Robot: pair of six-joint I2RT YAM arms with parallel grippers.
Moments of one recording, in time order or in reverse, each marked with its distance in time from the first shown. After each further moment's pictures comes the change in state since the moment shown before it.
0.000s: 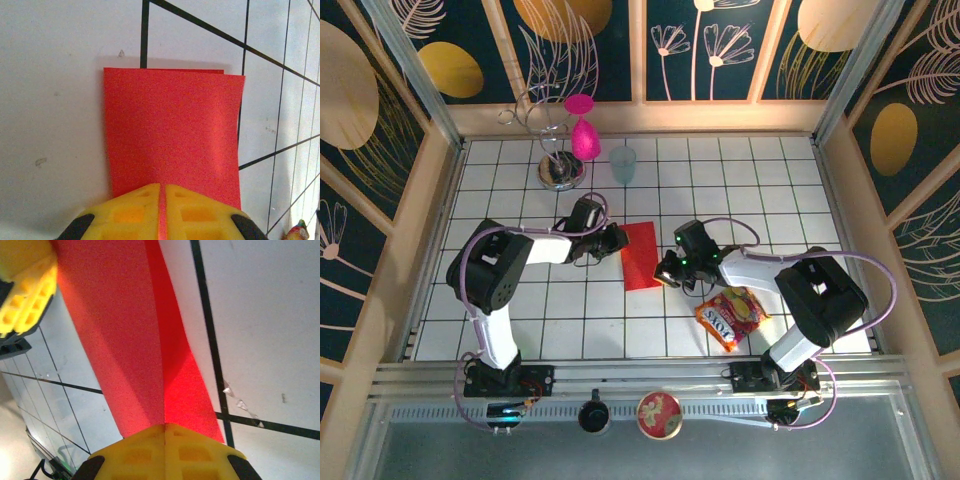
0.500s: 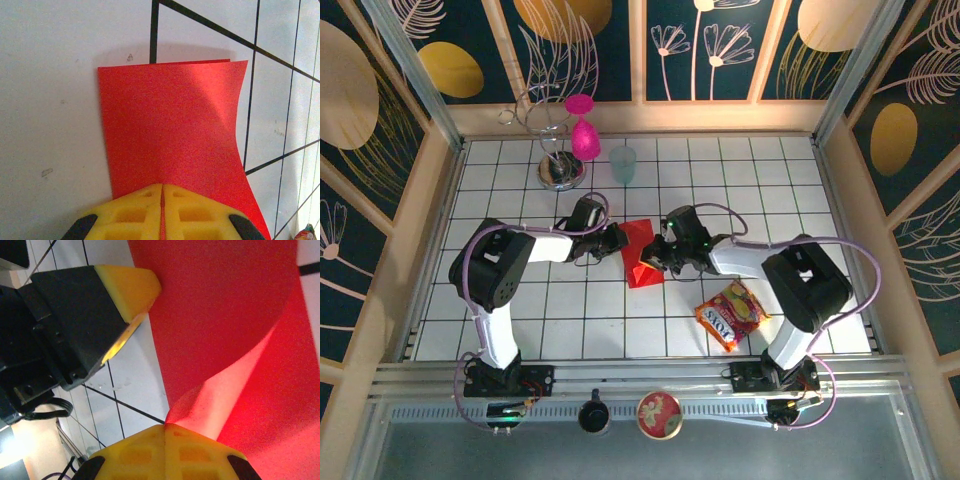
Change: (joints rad) left arm 0.000 0.017 0.011 -0.011 -0.007 0.008; right arm -0.010 0.119 0.127 0.117 -0.072 -0.026
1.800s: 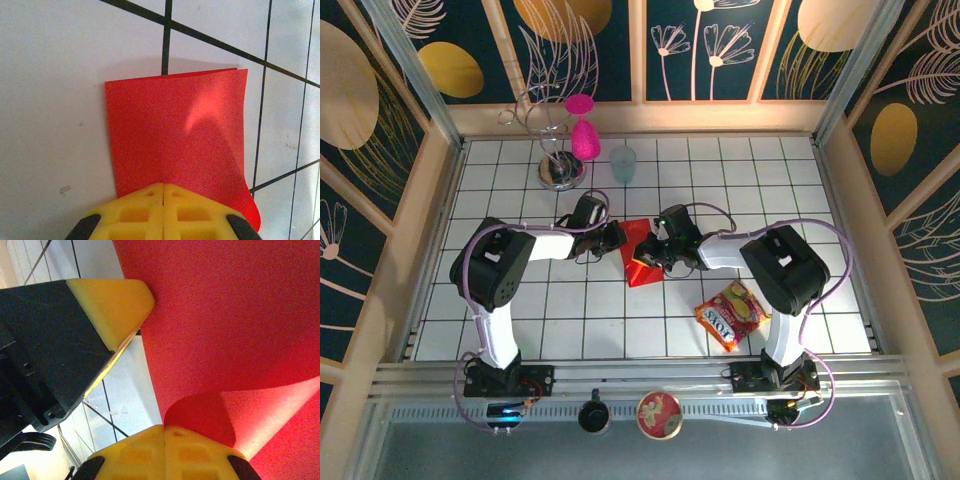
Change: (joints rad) left arm -0.003 0.005 0.035 -0.048 -0.061 0.014; right arm -0.001 0.147 0.055 0.111 -0.032 0.010
